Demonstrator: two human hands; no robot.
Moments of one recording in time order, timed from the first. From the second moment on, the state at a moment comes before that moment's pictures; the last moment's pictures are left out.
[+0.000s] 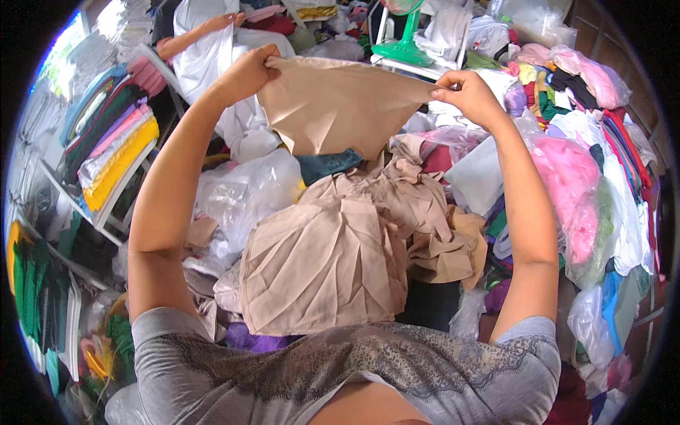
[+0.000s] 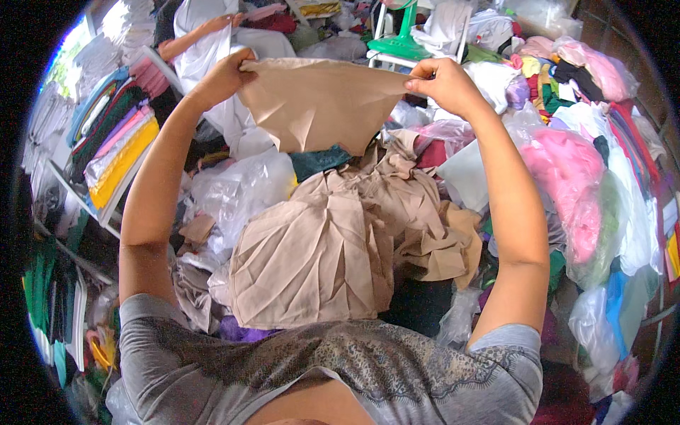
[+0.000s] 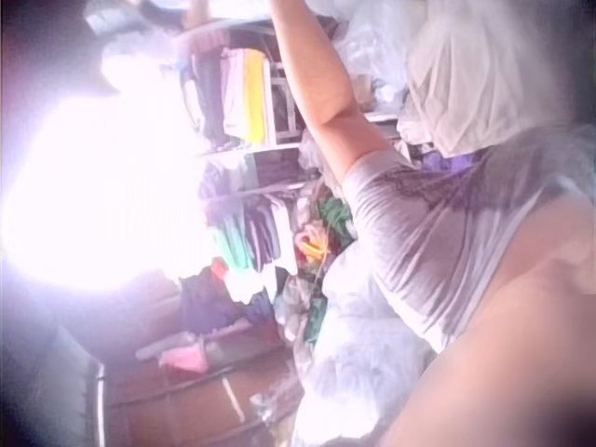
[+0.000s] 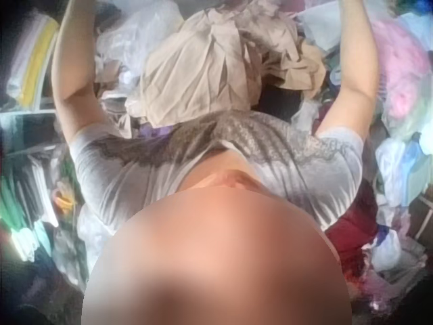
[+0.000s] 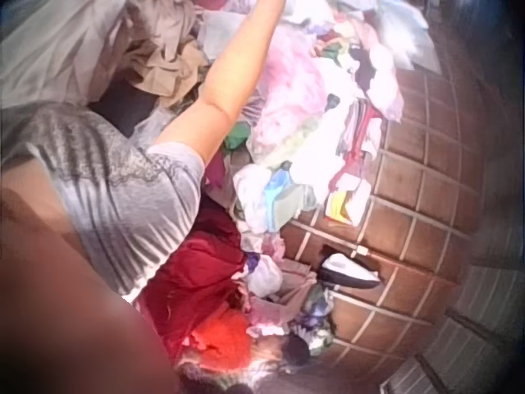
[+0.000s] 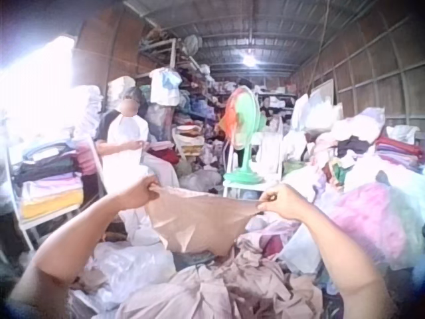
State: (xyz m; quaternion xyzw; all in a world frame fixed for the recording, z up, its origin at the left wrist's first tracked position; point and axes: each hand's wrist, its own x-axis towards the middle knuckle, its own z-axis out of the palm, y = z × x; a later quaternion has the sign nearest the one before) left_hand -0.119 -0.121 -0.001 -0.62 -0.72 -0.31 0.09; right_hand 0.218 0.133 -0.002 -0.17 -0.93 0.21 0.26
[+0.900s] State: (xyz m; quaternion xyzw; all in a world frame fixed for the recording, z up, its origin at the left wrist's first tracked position) left_hand 0.034 -0.392 -0.196 -0.56 -0.77 -0.07 -0.31; right_hand 0.316 -0.060 -0.208 0.05 -0.91 0.40 -0.12
